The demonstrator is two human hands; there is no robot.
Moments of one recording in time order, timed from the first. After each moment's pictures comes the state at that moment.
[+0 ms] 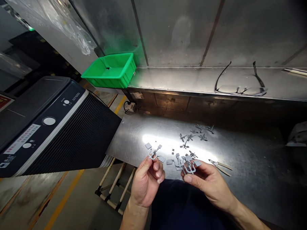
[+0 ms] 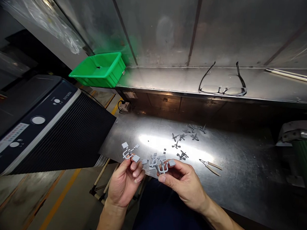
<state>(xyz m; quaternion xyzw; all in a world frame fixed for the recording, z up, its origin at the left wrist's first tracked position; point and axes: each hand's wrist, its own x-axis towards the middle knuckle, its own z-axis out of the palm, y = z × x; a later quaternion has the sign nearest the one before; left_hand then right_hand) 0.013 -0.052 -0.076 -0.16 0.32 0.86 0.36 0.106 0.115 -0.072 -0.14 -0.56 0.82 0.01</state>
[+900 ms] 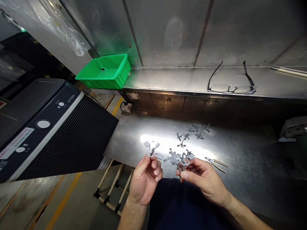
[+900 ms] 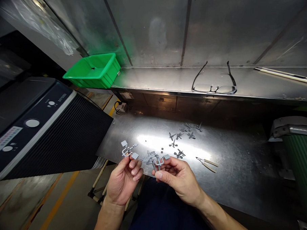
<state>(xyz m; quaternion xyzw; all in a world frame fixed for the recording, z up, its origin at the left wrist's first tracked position) 0.011 -0.046 -0.076 -0.17 0.33 0.85 0.37 0.108 0.119 -0.078 -0.15 -0.51 0.84 0.00</state>
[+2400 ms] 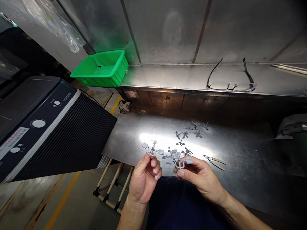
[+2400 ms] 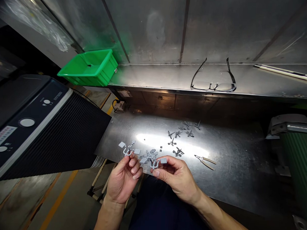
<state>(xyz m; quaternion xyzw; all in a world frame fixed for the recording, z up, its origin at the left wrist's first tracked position) 0.014 -0.044 -0.081 -0.17 0.34 0.85 0.37 0.106 0.115 -0.083 -0.15 -0.51 0.84 0.02</state>
